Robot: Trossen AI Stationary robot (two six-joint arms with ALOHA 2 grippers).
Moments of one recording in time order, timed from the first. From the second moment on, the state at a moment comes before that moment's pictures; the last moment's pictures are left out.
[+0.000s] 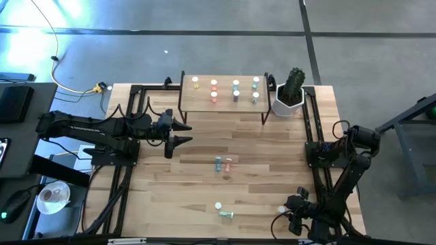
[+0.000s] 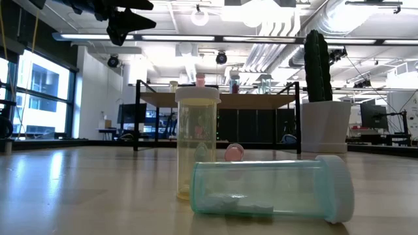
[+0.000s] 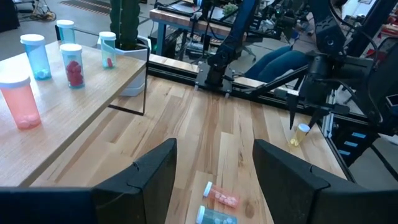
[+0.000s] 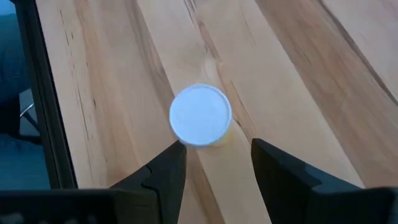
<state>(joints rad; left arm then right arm) 0.08 0.84 0.59 0.01 -0.12 -0.23 1.20 1.68 0.90 -0.59 0.55 1.59</state>
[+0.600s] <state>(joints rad) 0.08 0.84 0.59 0.00 -0.12 -0.23 1.20 1.82 0.90 -0.50 0.65 1.61</state>
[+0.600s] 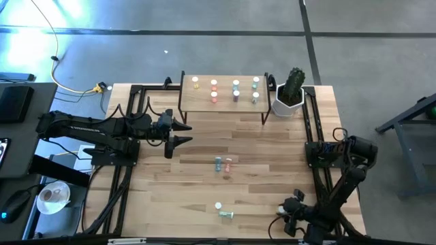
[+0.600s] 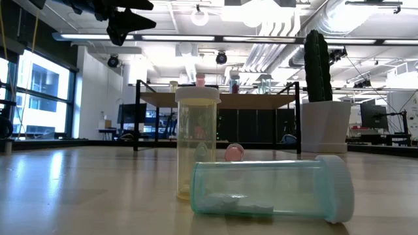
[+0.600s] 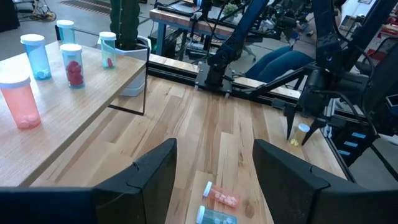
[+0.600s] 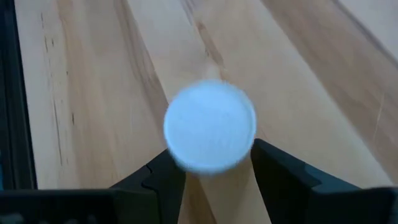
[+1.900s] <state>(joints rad) 0.08 0.84 0.59 -0.03 -0.12 -0.23 1.14 1.82 0.90 -0.41 0.68 1.70</state>
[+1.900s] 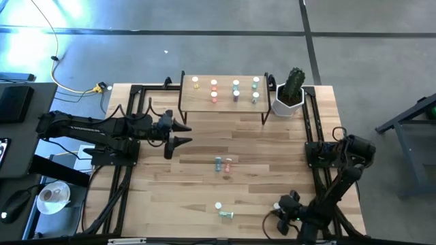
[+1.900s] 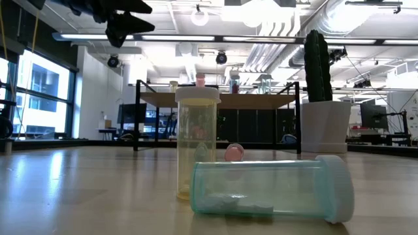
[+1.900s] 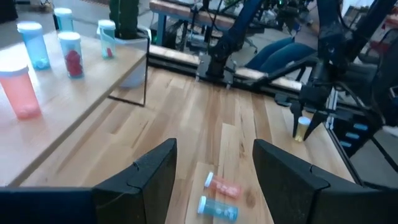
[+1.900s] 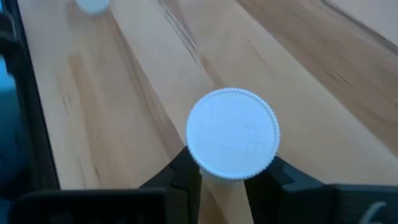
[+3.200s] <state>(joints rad) 0.17 0.86 0.61 -0.22 0.02 0.04 0.11 1.63 0.98 0.18 -0.01 0.72</state>
